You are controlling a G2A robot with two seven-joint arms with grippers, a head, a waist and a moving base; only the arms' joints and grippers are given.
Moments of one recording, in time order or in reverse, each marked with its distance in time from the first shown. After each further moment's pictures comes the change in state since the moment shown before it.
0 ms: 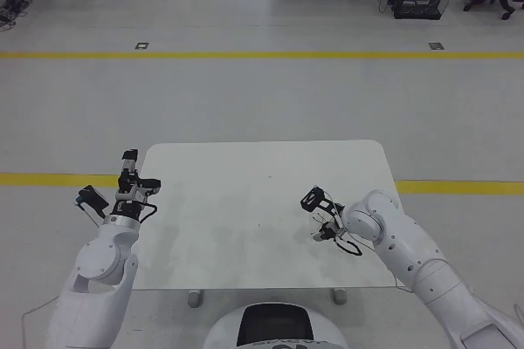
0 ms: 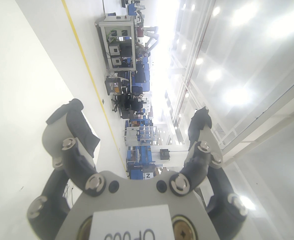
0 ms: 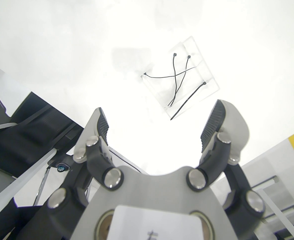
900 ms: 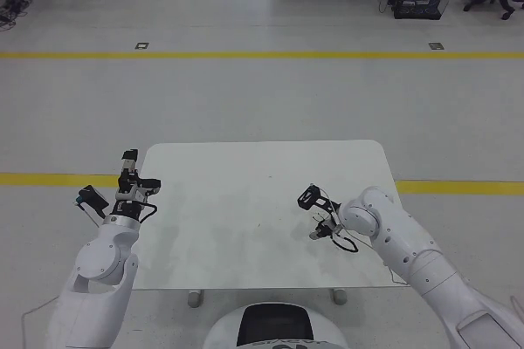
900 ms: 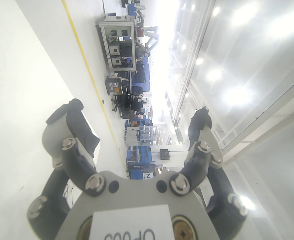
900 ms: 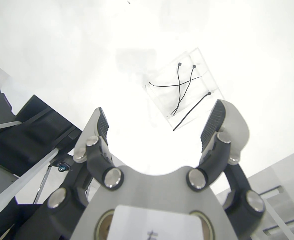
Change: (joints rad) left arm 0.000 0.000 0.000 0.000 0.000 0.000 0.000; right arm 0.087 -0.010 -0.071 0.100 0.066 -0.026 -0.039
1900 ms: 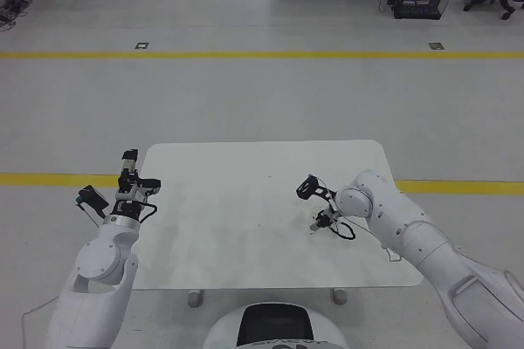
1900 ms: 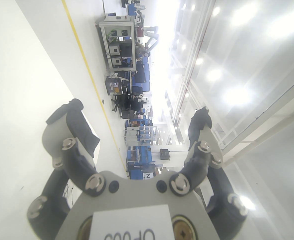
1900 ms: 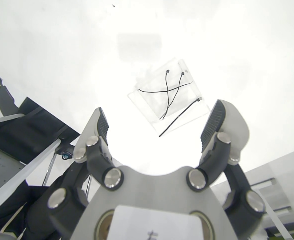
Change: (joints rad) left arm 0.000 0.000 0.000 0.000 0.000 0.000 0.000; right arm 0.219 -0.021 -0.219 0.248 0.163 0.014 -0.038
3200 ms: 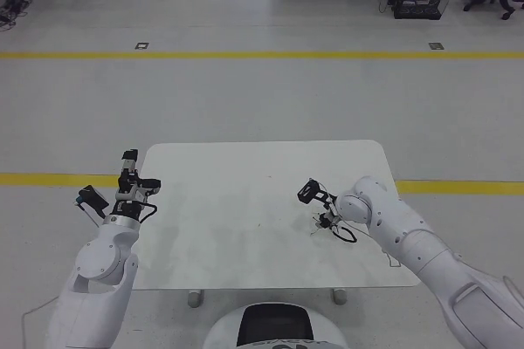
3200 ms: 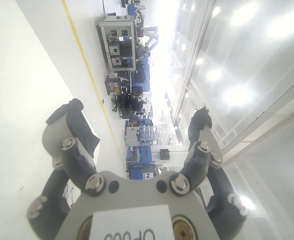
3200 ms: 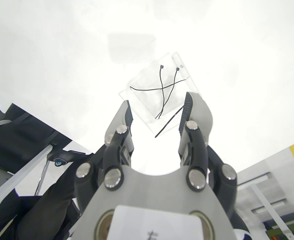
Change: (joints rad) left arm 0.000 0.000 0.000 0.000 0.000 0.000 0.000; right arm -0.054 0.001 0.031 -0.039 -0.095 0.006 -0.020
